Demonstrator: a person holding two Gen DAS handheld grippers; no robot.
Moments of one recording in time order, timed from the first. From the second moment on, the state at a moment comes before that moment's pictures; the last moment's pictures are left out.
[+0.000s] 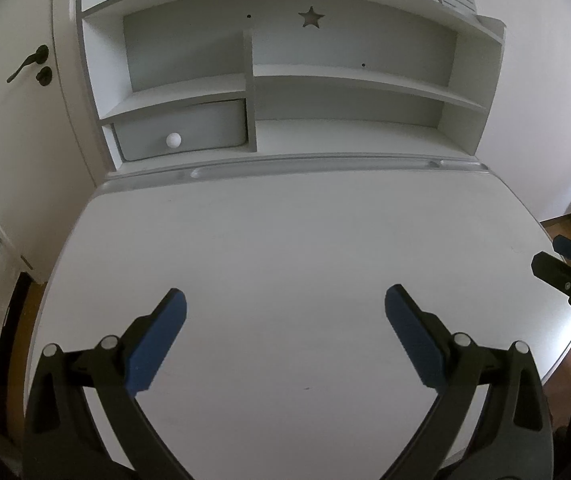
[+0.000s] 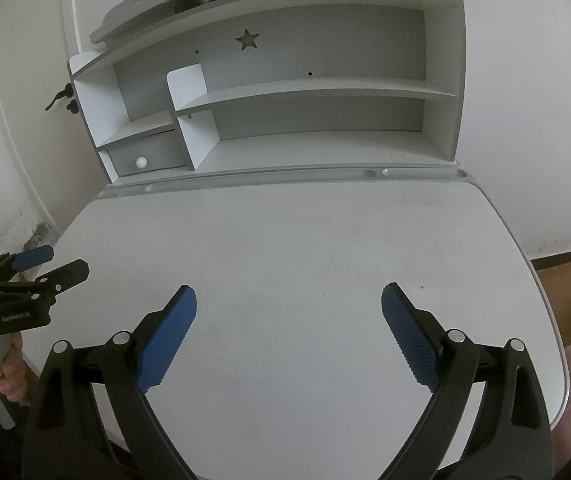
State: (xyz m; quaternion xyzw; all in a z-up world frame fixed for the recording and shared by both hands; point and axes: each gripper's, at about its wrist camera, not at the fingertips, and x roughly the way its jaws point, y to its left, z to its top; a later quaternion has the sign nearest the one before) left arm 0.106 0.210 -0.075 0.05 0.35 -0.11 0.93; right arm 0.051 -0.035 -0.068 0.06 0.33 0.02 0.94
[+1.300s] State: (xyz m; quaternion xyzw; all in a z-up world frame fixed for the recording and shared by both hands) left arm 0.103 0.210 -0.077 0.05 0.35 -0.11 0.93; right arm 0.049 -0.032 -0.063 0.06 0.32 0.02 0.94
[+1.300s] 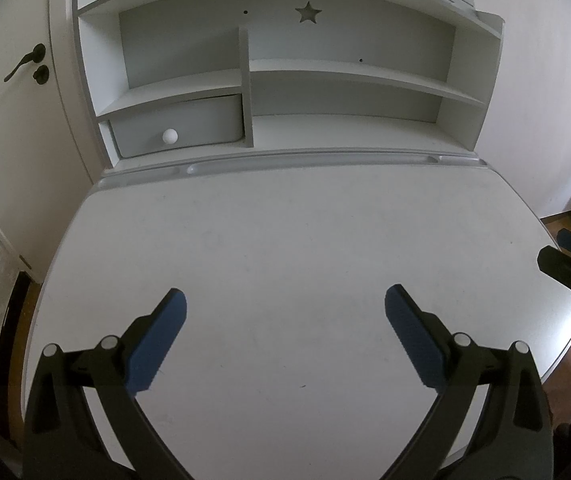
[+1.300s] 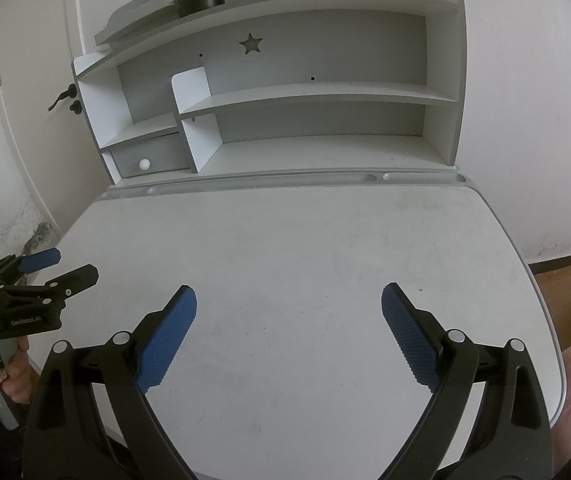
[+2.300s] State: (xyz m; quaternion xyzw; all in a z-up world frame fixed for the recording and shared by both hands) left arm 0.099 0.207 -0.077 0.05 0.35 -0.11 0.93; right arm 0.048 -0.037 -0.062 0.07 0.33 0.01 0.94
